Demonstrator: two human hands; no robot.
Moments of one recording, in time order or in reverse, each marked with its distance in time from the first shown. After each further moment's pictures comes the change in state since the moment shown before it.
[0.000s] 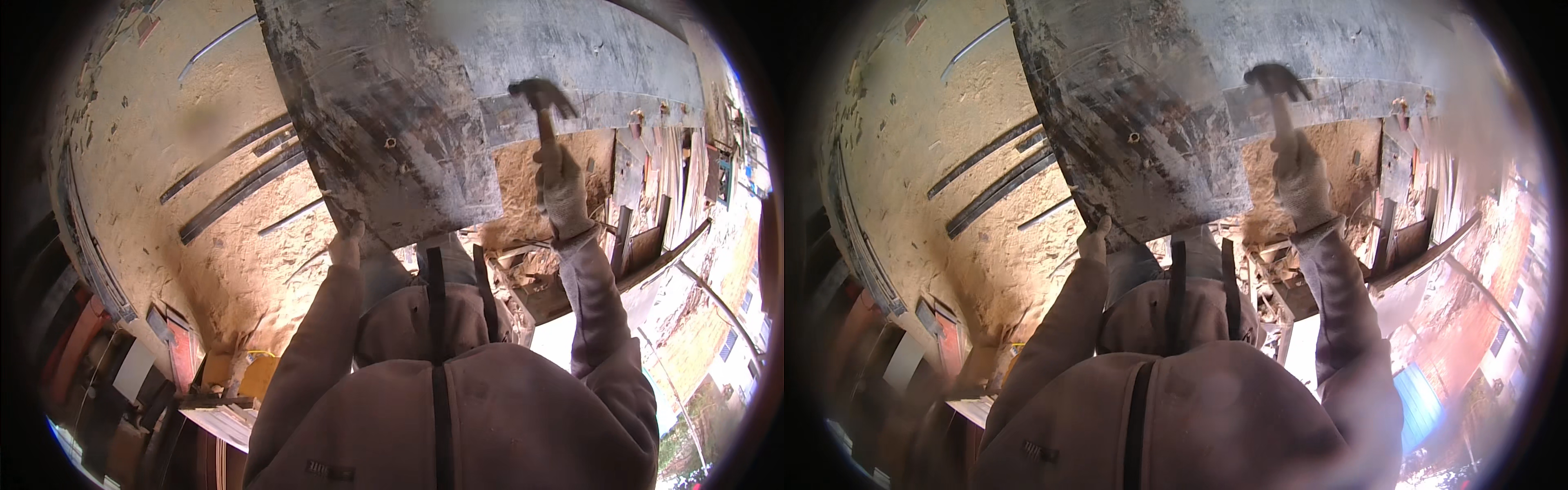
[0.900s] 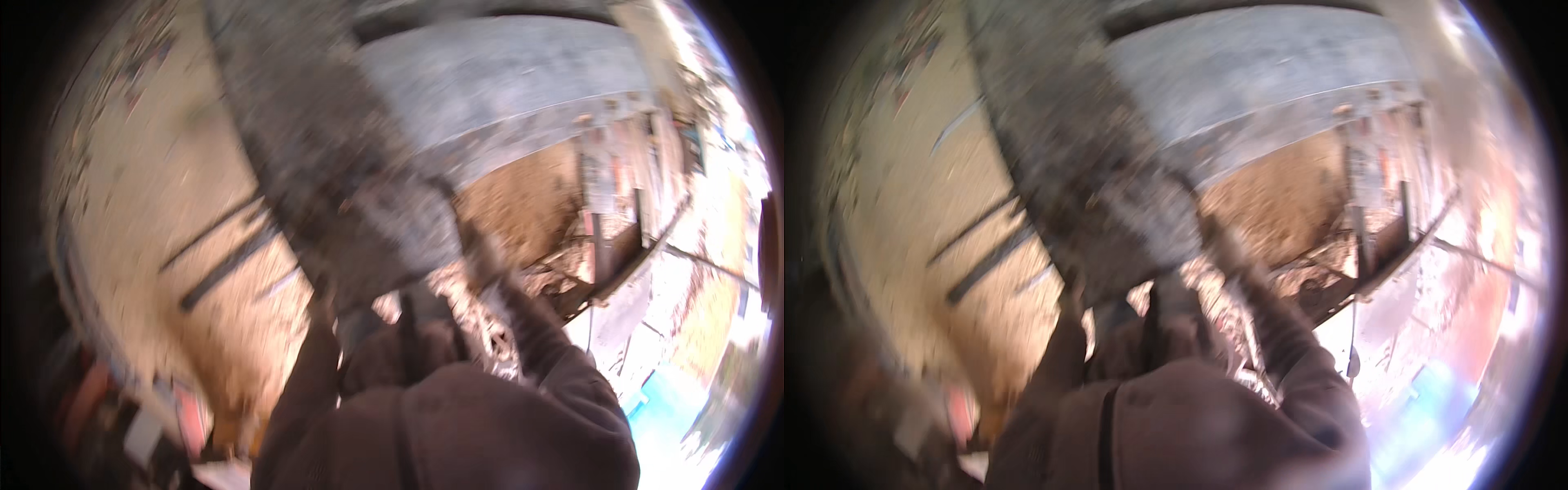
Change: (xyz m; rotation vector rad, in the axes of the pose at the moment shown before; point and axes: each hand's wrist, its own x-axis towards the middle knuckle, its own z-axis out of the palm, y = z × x) left_hand 0.033 -0.005 -0.019 0.175 -0.048 0.067; right_hand -0.048 -0.006 0.037 -0.187 -0.104 0.190
